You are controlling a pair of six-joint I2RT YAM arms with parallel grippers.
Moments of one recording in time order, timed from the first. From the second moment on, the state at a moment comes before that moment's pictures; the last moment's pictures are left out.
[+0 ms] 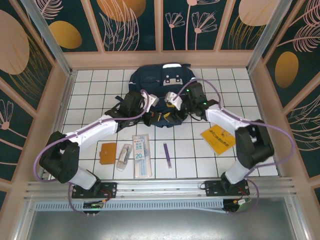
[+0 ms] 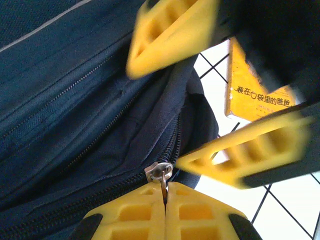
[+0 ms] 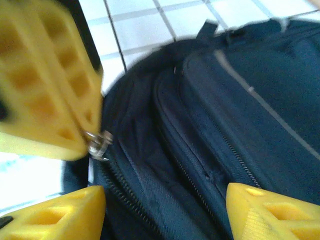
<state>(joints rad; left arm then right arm) -0.61 1.52 0.99 -0.16 0.41 -0.19 0.49 1.65 1.08 -0.23 -0.64 -0.65</state>
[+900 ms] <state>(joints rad) -0.29 1.52 0.87 -0.13 0.07 0.09 0.51 1.47 0.92 -0.17 -0.60 -0.97</state>
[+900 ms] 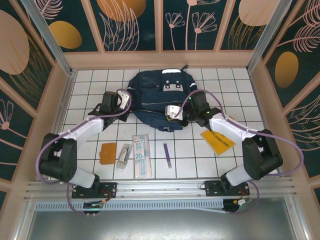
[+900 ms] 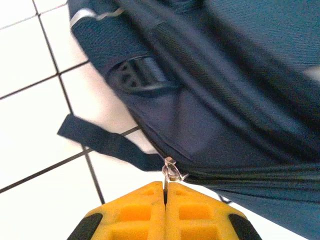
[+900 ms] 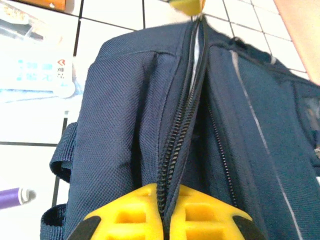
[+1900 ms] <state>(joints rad) -0.31 1.57 1.12 -0.11 0.34 0.41 0.53 1.29 0.75 0.04 -0.37 -0.60</state>
